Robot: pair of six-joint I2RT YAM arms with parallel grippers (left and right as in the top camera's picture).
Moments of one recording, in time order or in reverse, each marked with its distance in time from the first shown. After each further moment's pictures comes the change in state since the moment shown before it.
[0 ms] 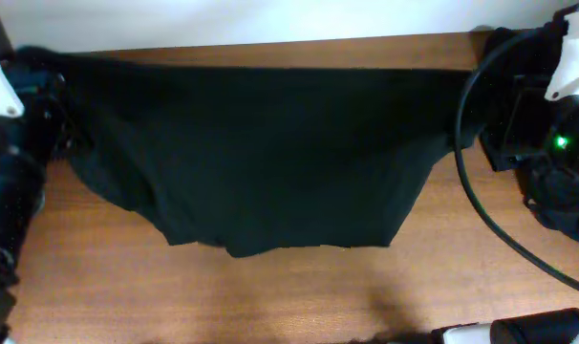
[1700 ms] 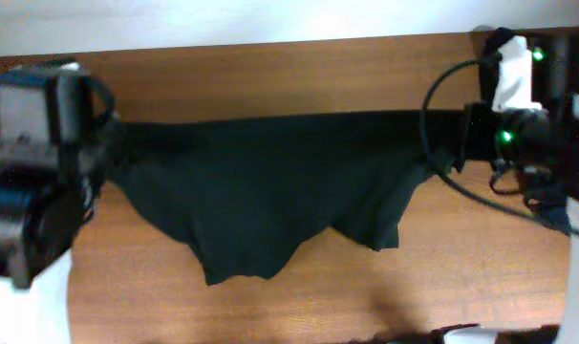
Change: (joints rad) left arm 0.000 -0.044 -0.509 -0.087 -0.092 -0.166; right arm 0.000 -0.041 -0.441 0.047 0.026 0.071
